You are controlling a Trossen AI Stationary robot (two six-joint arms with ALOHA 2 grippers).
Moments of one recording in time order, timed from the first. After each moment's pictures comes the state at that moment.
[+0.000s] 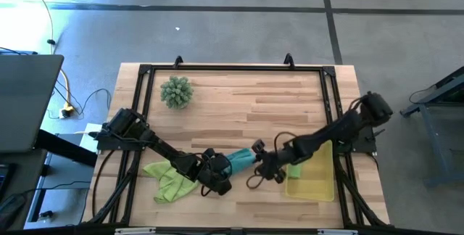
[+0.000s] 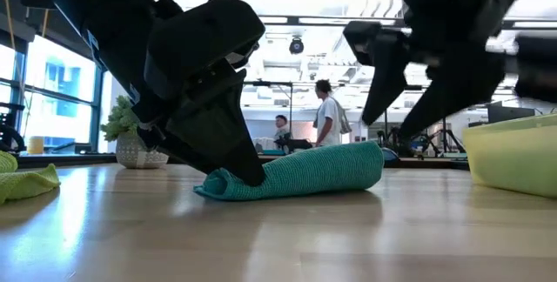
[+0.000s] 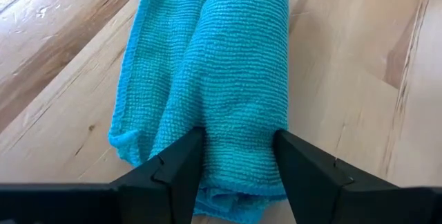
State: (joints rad) left arm -0.39 2.00 1.04 -0.10 -0.44 -0.94; right arm 0.39 1.63 0.87 -0.14 0.14 -0.47
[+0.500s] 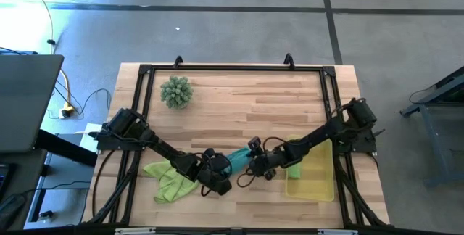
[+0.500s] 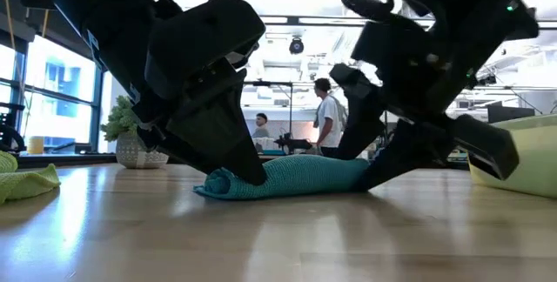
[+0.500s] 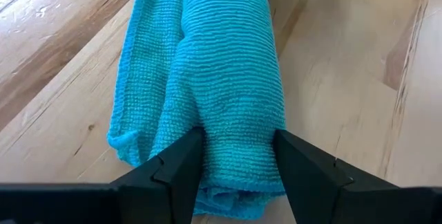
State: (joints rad) left arm -0.40 2.00 1.04 -0.10 -0.44 -0.94; right arm 0.37 1.85 0.87 0.01 0.36 -0.42
